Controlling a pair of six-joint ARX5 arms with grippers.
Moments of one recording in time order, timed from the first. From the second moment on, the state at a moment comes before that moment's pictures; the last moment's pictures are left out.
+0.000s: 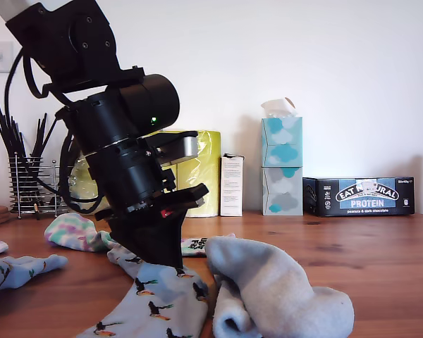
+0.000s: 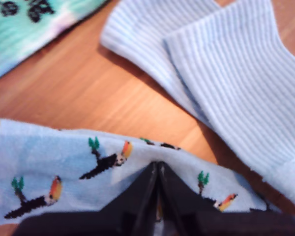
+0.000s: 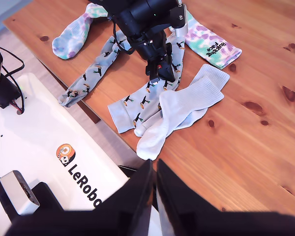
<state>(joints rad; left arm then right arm) -0.66 1.87 1.10 -0.40 0.20 0.03 0.82 0.67 1.28 -1.33 -0.07 0.08</state>
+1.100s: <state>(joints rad) -0.48 1.72 1.15 -1.06 -0.07 -0.26 0.82 0.68 1.28 -1.33 -0.07 0.00</state>
